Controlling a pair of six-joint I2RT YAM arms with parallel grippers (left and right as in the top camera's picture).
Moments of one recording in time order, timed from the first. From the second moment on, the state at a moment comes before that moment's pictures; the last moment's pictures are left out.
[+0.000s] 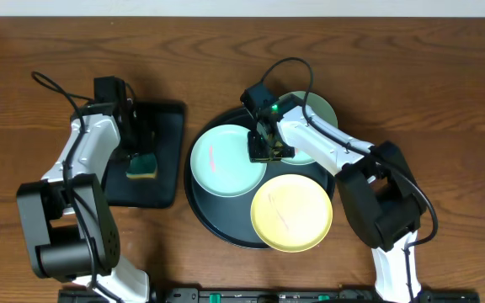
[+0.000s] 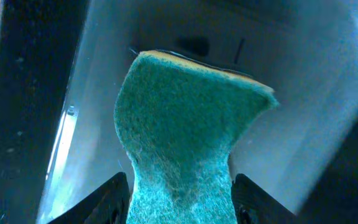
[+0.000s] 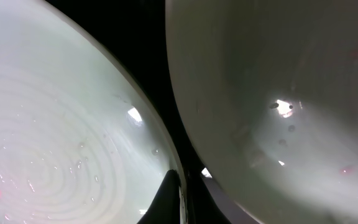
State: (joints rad) left arm 0.14 1.79 1.15 -0.74 -0.01 -0.17; right arm 0.62 2.14 1.56 -0.88 -0.10 0.56
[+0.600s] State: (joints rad) left arm 0.14 1.86 1.14 -0.67 -0.01 -0.19; right arm 0.62 2.14 1.56 -0.88 -0.10 0.56
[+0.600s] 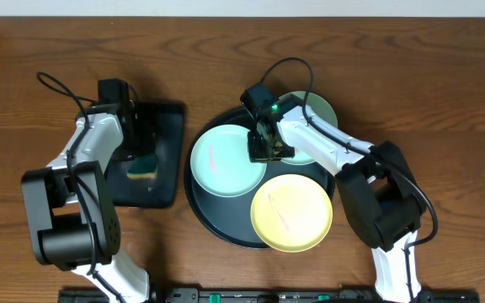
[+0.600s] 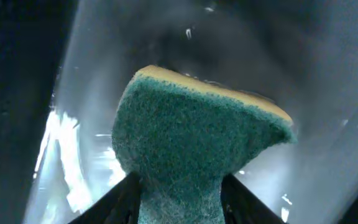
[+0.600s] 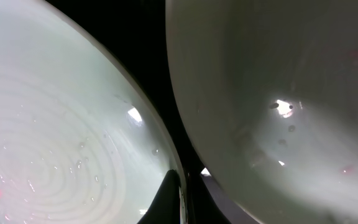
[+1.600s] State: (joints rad) left arm 0.10 1.55 1.25 -0.93 0.14 -0.21; right arm 0.62 2.14 1.56 -0.88 -0.11 0.56
